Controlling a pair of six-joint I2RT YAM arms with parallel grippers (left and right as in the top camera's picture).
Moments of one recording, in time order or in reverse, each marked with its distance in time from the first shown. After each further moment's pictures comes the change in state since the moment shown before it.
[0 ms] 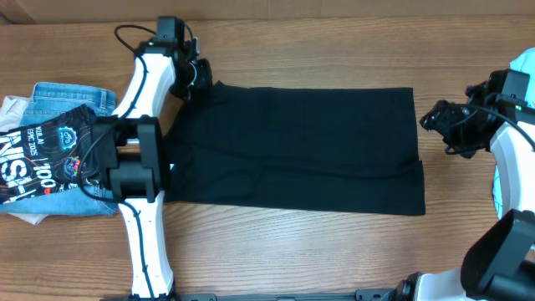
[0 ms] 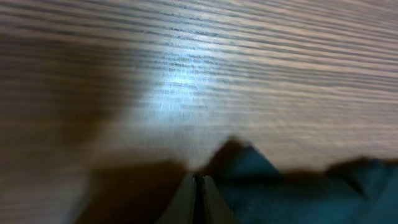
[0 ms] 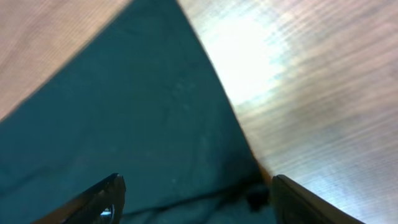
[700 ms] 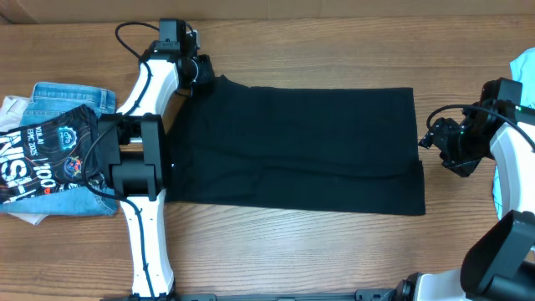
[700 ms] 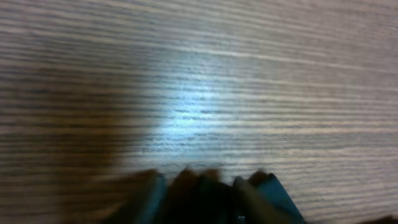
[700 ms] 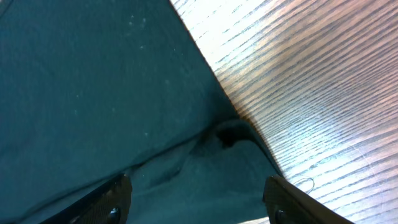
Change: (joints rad) left arm -0.008 0.042 -0.061 0.259 -0.040 0.001; right arm 0.000 -0.011 -0.011 -0.206 0.072 0.072
